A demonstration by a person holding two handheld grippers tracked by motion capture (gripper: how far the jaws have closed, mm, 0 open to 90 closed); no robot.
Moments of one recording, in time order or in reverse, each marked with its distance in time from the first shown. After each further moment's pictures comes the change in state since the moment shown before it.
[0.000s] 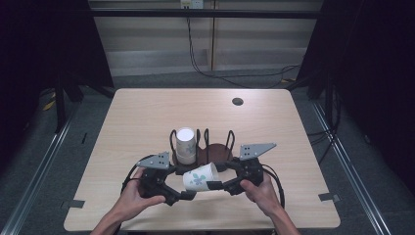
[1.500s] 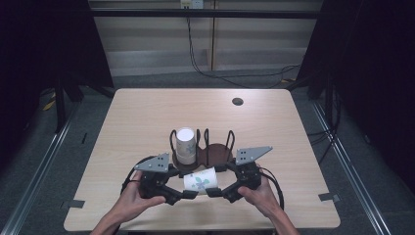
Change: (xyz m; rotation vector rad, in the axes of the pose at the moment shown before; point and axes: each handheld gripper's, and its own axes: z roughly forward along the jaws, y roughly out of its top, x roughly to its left) left arm -0.010 0.005 -0.001 -0.044 -0.020 0.062; right arm 0.007 -0.004 0.007 0.038 0.006 -0.026
